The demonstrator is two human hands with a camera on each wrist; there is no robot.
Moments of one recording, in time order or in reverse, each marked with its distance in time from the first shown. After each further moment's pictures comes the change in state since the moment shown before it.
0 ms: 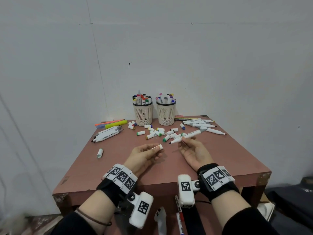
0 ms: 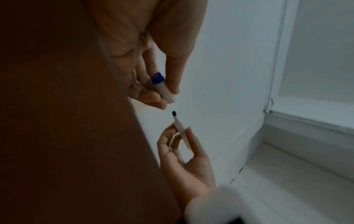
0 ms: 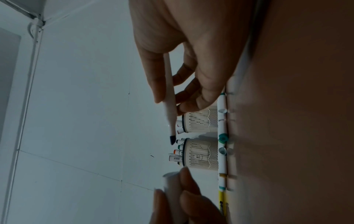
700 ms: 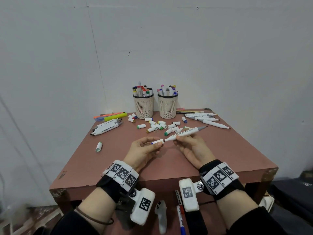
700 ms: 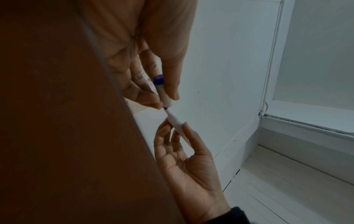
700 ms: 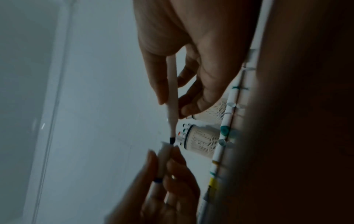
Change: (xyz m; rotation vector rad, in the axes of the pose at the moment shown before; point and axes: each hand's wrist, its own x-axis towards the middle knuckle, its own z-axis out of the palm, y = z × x) left_hand 0.009 -0.006 -0.005 -0.059 -0.012 0.075; right_hand 0.001 0.011 -0.002 -0.275 -0.153 -0.056
